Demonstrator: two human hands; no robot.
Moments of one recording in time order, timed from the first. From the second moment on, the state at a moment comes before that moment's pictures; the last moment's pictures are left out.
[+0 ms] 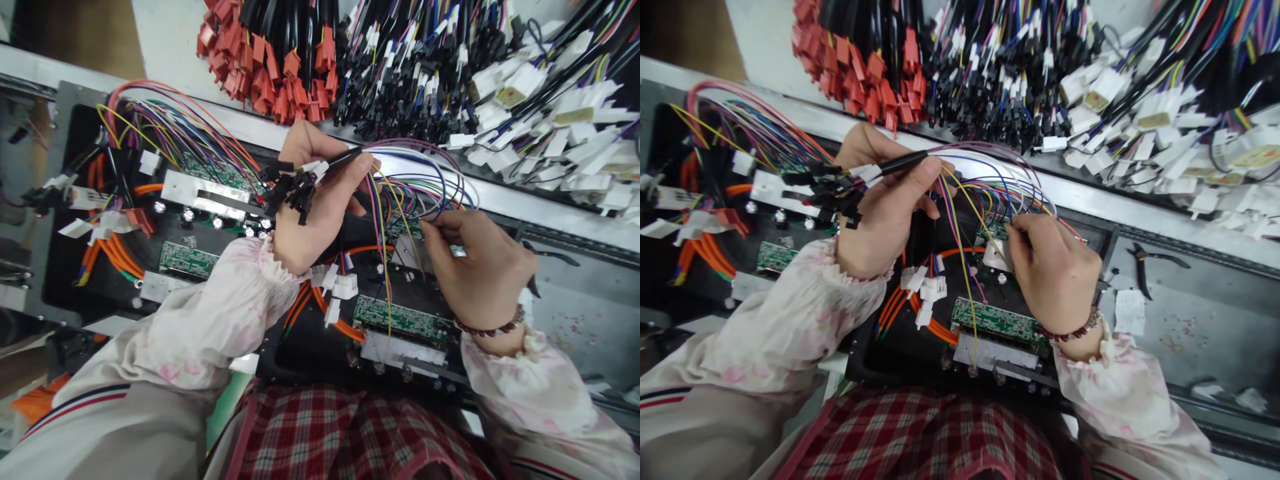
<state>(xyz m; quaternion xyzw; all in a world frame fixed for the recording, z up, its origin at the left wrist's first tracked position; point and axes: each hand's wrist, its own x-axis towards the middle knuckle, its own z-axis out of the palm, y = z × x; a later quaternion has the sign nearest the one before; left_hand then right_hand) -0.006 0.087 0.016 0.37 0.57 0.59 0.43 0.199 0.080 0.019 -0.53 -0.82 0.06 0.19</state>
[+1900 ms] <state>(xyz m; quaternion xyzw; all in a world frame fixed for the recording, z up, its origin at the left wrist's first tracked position) -0.010 0.094 -0.004 0.43 0.50 0.65 0.38 0.202 0.079 0.017 -0.53 -0.82 0.06 0.23</state>
